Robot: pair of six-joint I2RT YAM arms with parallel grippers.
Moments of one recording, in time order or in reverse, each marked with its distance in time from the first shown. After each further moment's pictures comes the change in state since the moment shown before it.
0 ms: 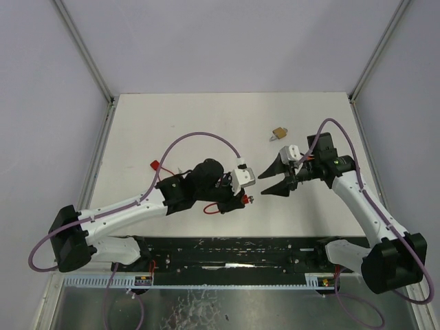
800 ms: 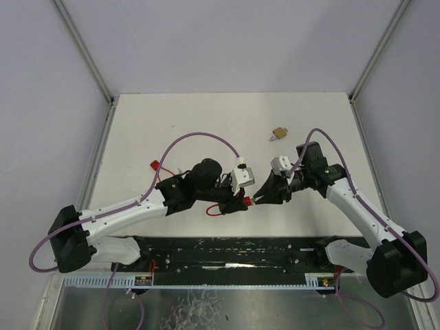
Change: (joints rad) left arm 0.017 -0.002 -0.030 0.074 0.099 -0.058; right arm 0.106 -0.005 -0.122 0.064 -0.012 0.072
